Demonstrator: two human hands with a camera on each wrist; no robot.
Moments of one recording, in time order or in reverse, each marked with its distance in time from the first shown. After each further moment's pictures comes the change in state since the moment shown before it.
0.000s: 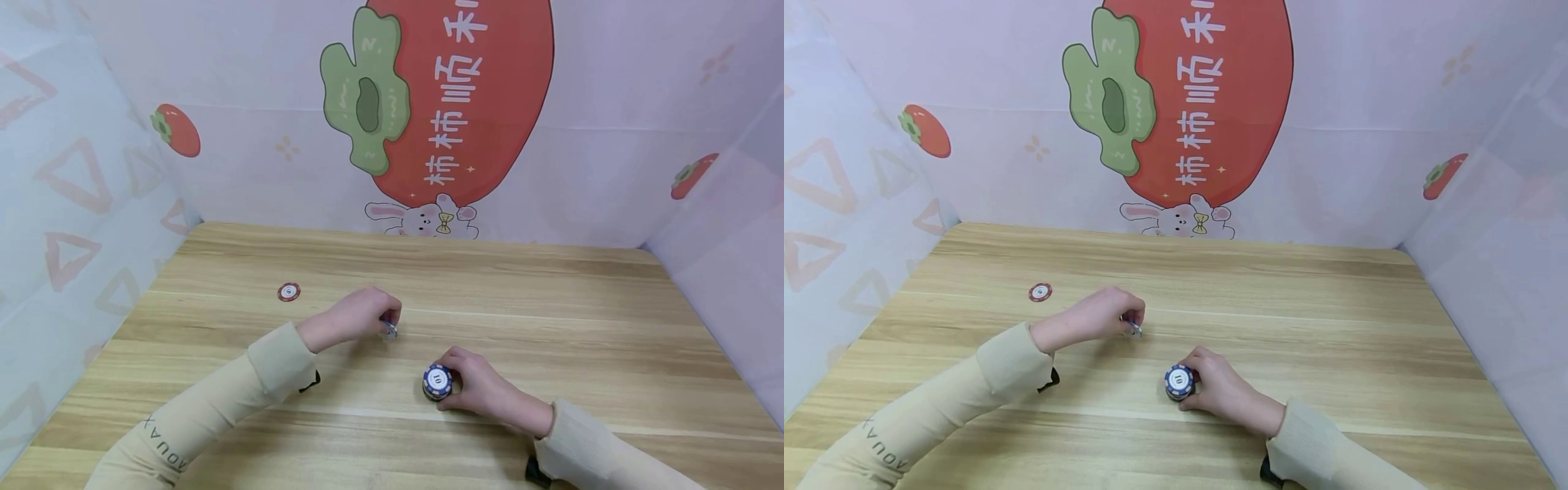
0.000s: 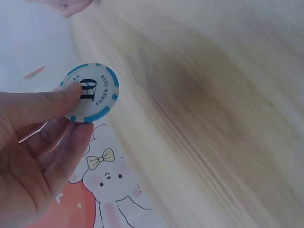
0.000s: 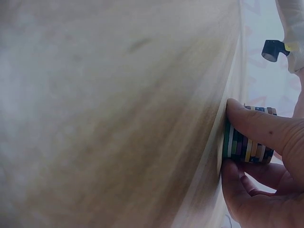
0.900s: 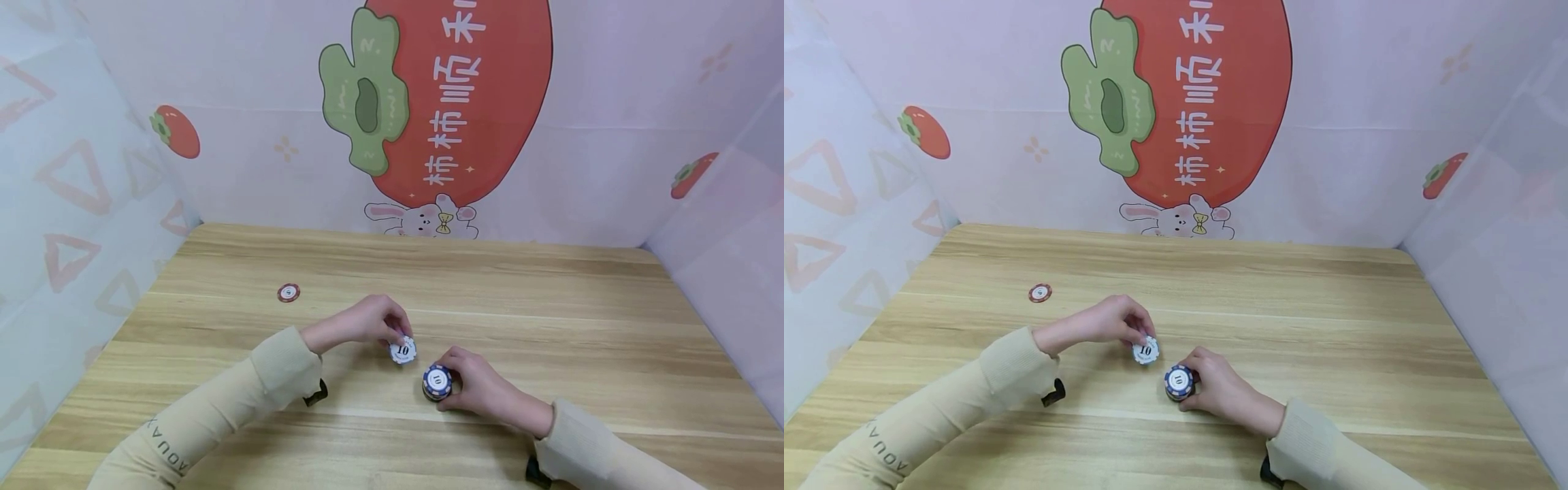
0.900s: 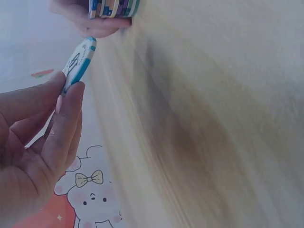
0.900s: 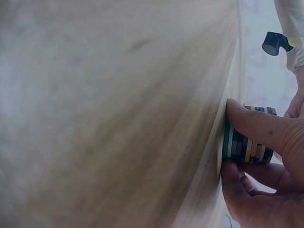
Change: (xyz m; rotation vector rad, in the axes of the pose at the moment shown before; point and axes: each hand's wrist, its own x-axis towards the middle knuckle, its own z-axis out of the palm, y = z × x) left_hand 0.002 0.006 0.008 -0.529 -0.119 -0.070; right_hand 0.000 0.001 0.000 -0.007 0.010 -0.008
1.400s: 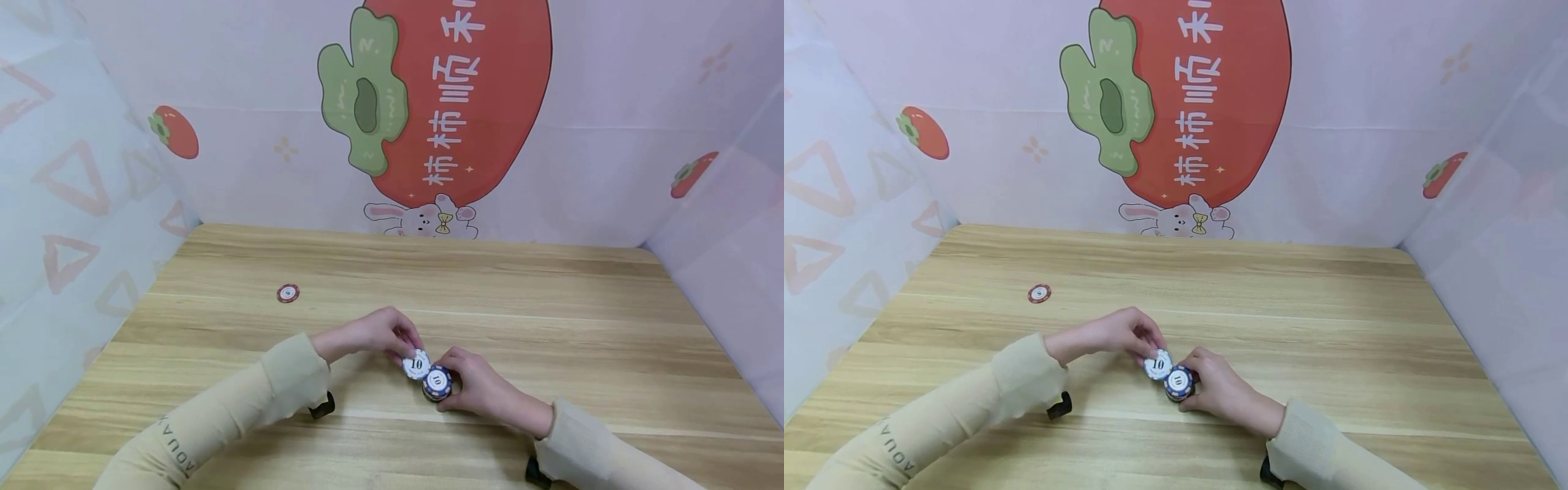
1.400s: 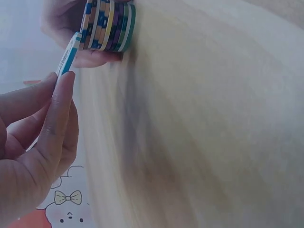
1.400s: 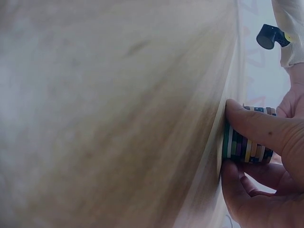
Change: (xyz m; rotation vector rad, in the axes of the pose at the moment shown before) left_hand 0.007 -0.002 0.021 -0.313 -0.085 -0.068; right_hand 0.000 0.001 0.000 0.001 0.008 -0.017
